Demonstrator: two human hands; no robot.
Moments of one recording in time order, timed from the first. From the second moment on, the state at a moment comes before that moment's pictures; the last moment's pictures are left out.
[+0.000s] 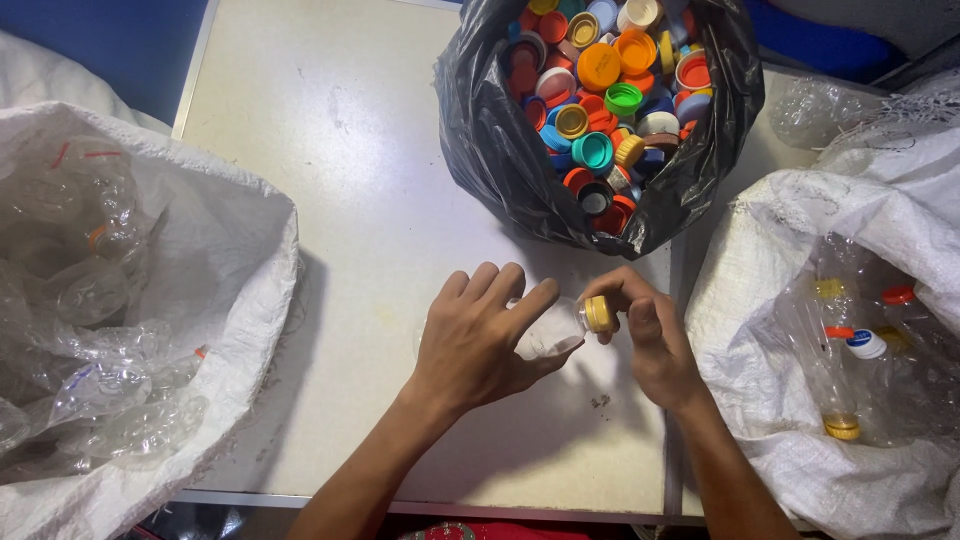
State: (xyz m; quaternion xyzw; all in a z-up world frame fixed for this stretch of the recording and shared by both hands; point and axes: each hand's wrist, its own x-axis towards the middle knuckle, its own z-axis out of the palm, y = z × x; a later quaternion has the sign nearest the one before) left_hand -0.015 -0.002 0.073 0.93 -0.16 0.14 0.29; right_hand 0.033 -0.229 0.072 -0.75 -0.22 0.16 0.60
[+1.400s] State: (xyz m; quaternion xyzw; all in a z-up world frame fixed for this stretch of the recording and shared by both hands) left_hand -0.005 -0.039 0.024 0.92 -0.18 0.01 0.34; right_hand 0.003 -0.452 0.027 -0.89 0.10 -0.43 0.08
